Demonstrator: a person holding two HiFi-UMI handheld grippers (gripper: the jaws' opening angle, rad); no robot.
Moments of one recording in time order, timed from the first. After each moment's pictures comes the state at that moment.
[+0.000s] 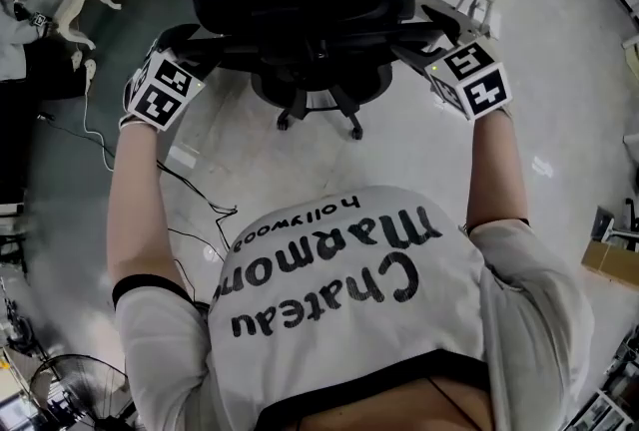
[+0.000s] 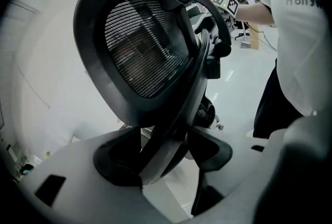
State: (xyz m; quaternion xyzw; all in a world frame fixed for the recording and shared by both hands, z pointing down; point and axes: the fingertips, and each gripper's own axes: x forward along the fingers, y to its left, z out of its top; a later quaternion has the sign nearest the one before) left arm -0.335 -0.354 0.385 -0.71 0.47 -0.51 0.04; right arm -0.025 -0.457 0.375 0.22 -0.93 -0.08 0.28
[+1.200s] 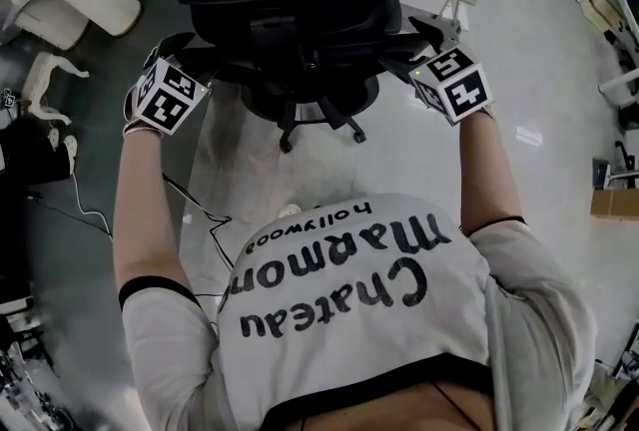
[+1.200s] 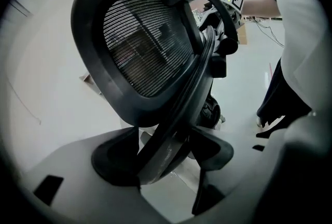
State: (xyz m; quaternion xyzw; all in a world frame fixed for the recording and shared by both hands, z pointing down) left arm -0.413 -0.429 0.394 -0.74 0.42 -0.51 0.10; right arm -0.088 -0.455 0.388 0.34 -0.89 -0.03 0.29
